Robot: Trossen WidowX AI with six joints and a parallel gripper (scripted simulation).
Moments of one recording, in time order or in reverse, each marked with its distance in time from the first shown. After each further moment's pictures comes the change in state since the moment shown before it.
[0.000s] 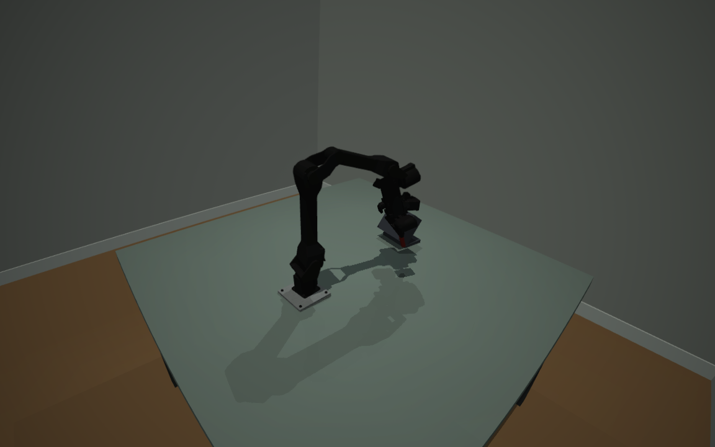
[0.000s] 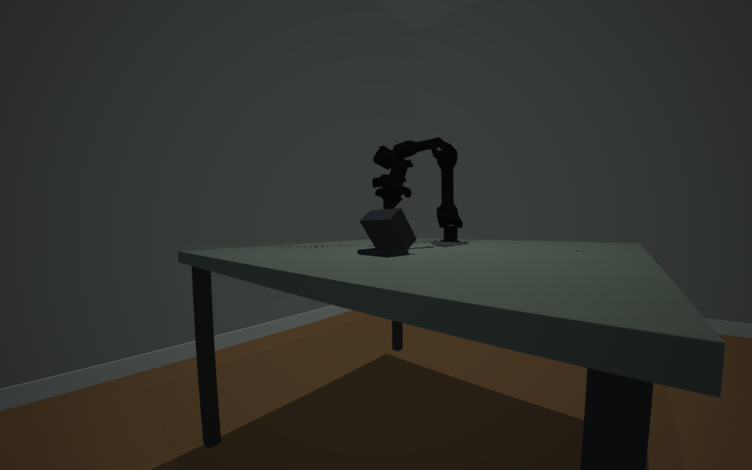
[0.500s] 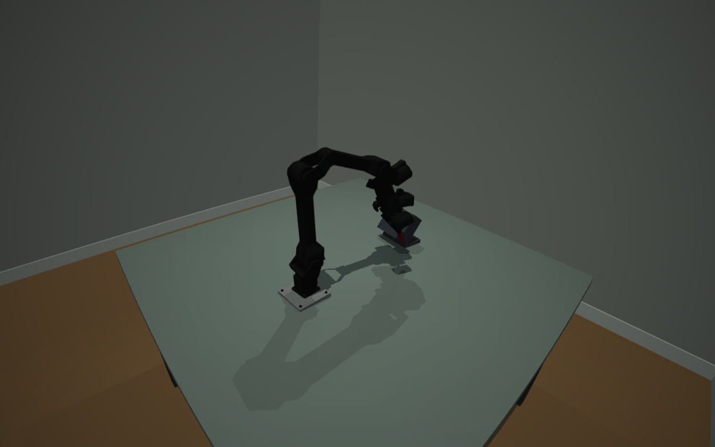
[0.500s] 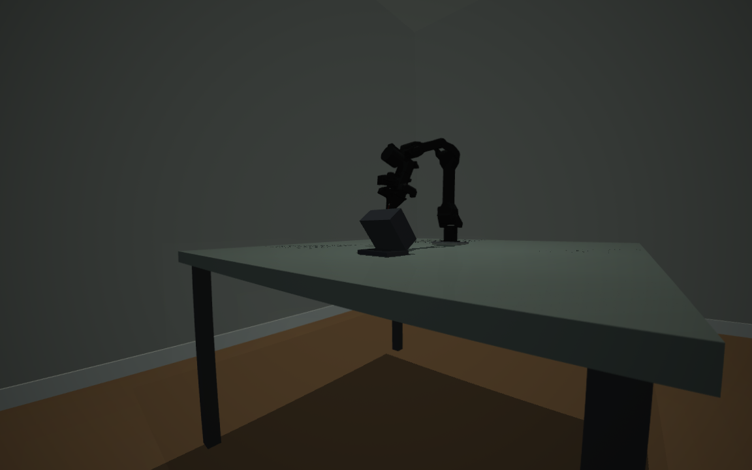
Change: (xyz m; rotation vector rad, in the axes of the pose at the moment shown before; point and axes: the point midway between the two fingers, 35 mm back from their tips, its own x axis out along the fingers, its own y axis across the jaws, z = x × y) arm -0.004 0.020 -0.001 -0.051 -0.093 0.013
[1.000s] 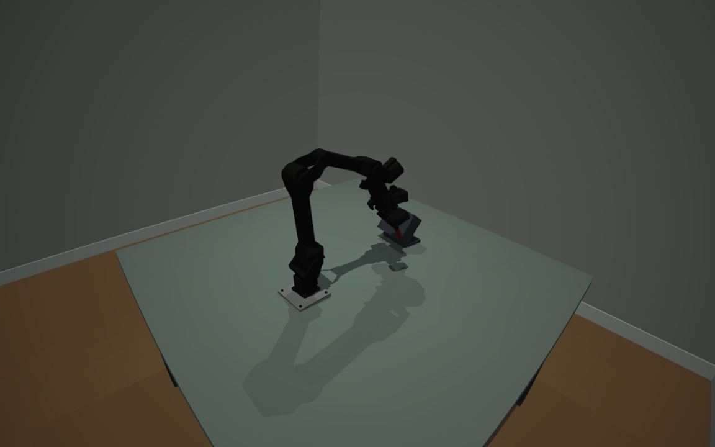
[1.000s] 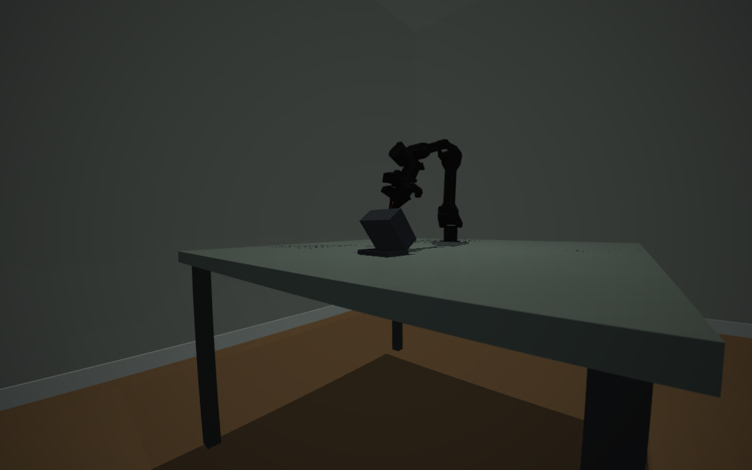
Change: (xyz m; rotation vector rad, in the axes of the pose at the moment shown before) arm -0.005 0.020 -0.001 -0.046 -0.093 0.020
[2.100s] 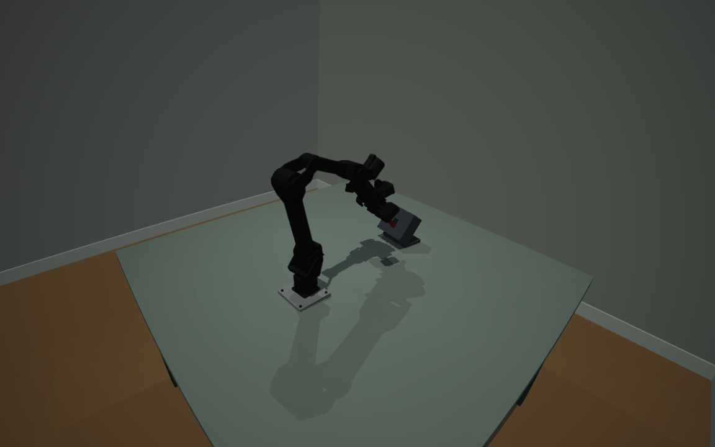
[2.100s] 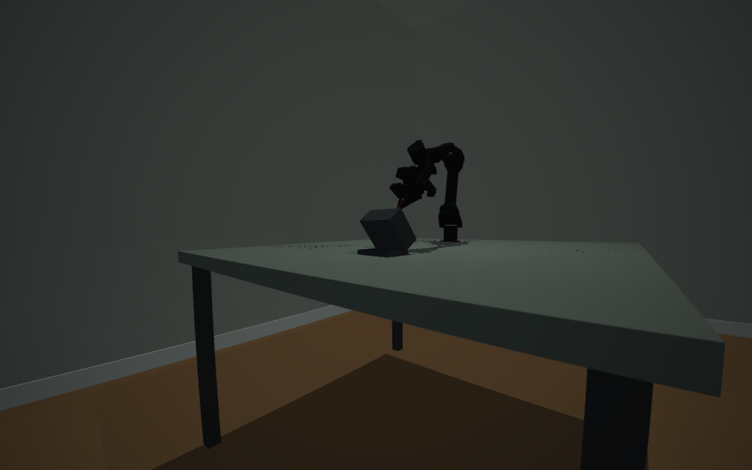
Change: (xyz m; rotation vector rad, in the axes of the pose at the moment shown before) arm -0.015 0.044 -0.005 -0.082 -0.201 0.067
